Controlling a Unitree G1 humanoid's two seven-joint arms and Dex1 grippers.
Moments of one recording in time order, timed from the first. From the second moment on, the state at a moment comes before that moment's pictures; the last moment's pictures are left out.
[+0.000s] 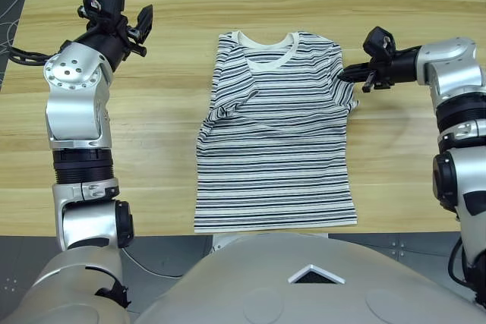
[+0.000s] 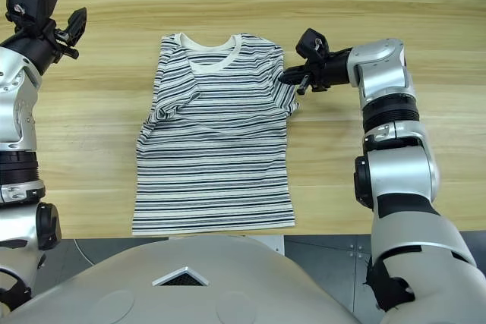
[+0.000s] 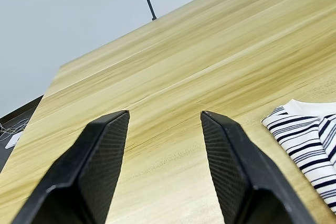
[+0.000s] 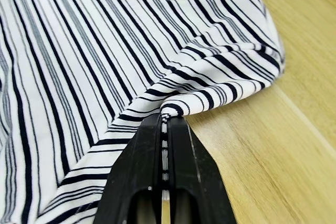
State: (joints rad) left arm -0.33 0.57 0.09 0.12 -0.09 0.37 -0.41; right arm -0.72 -0.48 0.20 0.86 -0.07 0.17 1.22
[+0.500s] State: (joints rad) left arm -0.34 0.55 0.09 0.13 -0.09 0.36 -0.41; right arm -0.69 -0.40 0.27 0.62 -0.06 0.28 1.19
